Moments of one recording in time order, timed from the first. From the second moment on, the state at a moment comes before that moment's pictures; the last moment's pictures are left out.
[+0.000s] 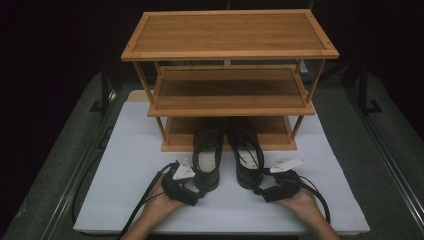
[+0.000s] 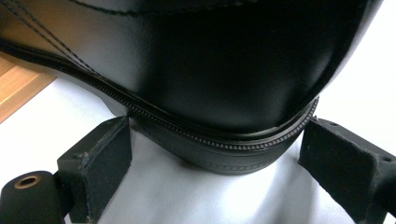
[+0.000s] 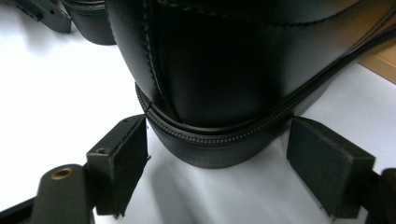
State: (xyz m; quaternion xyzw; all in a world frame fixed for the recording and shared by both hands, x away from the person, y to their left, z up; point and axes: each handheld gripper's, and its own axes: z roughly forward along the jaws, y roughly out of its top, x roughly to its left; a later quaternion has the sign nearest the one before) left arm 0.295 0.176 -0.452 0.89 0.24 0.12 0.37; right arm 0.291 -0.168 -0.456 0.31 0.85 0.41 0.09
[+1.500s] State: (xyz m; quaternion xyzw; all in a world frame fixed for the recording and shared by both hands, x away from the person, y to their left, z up) left arm 0.335 0.159 -0.449 0.88 0.25 0.13 0.38; right arm 0.316 -0.126 -0.452 0.33 0.84 0.41 0.14
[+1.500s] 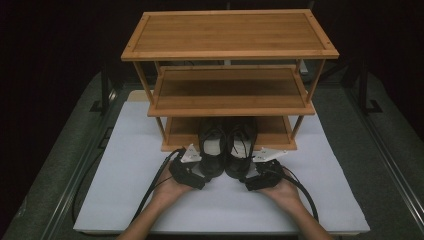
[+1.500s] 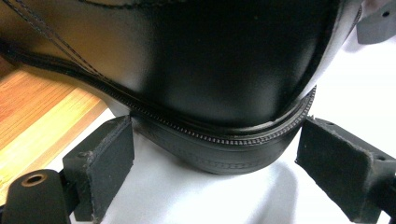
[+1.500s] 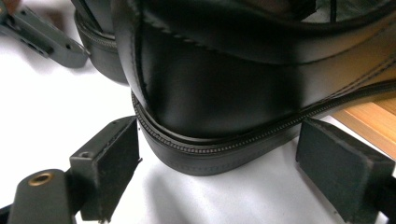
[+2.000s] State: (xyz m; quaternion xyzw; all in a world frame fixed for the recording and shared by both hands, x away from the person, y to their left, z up) left arm 0.343 0.158 -0.445 0.88 0.25 0.13 0.39; right arm 0.321 -0.125 -0.453 0.34 0.84 0.40 0.14
